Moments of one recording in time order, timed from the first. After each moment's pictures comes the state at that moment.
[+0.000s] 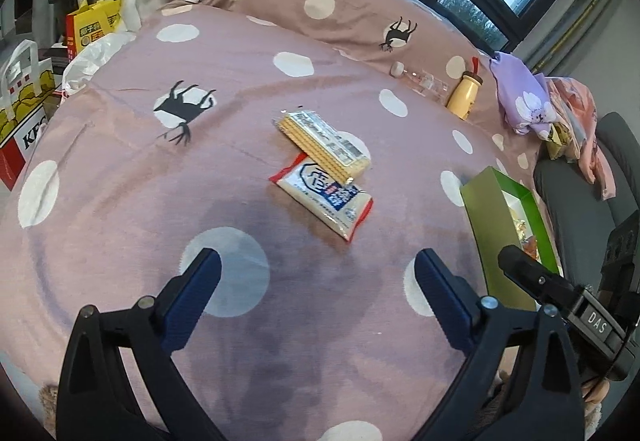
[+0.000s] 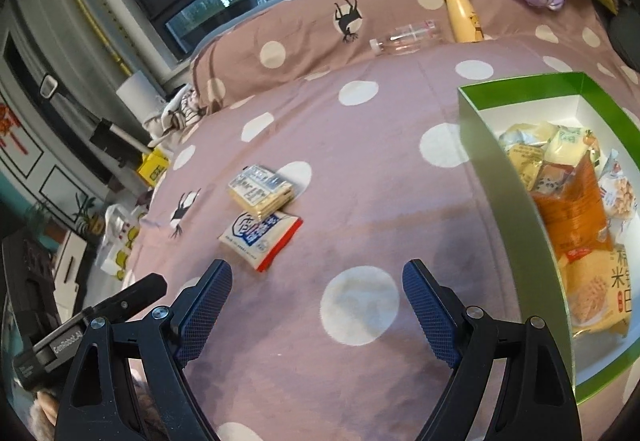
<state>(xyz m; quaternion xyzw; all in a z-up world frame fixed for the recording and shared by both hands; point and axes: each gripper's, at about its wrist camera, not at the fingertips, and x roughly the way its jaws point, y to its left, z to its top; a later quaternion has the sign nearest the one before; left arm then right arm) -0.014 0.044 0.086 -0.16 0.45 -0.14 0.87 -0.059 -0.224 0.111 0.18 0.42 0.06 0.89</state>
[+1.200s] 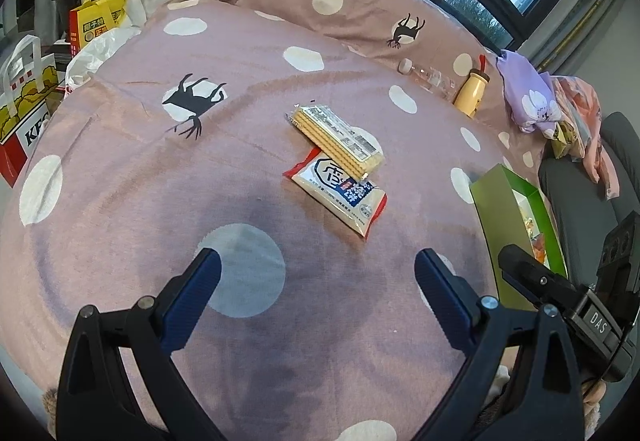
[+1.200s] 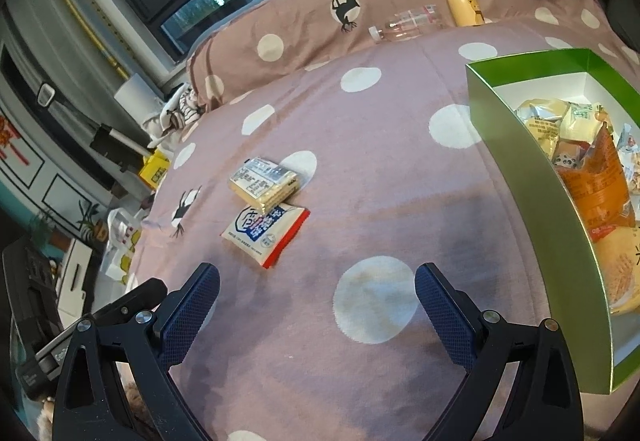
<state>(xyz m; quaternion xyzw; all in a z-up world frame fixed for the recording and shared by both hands) -0.012 0.050 0.079 -0.16 0.46 -0.14 0.86 -0.056 -0.212 0.096 0.20 0.42 0.06 0.88</state>
